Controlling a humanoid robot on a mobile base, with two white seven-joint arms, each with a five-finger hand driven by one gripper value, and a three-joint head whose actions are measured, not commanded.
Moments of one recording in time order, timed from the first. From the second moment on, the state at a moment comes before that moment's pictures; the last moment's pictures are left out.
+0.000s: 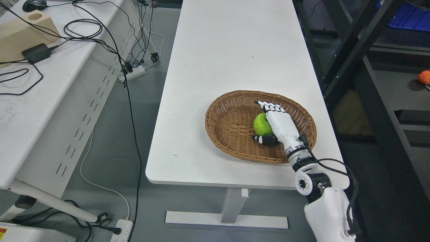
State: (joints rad) left arm -0.09 0.00 0.09 -0.04 -0.07 0.00 -0.16; right arm -0.27 -0.10 0.22 -1.31 1.02 -0.19 0.08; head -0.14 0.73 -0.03
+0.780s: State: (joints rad) left arm -0.09 0.00 0.09 -0.04 -0.07 0.00 -0.16; right arm -0.27 -0.12 0.14 -1.29 0.87 -0.20 0.09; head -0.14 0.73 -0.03
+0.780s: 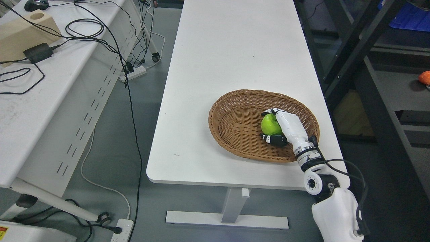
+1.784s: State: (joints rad) left arm -0.09 0.00 0.09 -0.04 -0.07 0.00 -0.16; right arm -0.05 -0.17 -0.08 -1.49 0.49 -0.34 -0.16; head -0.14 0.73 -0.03
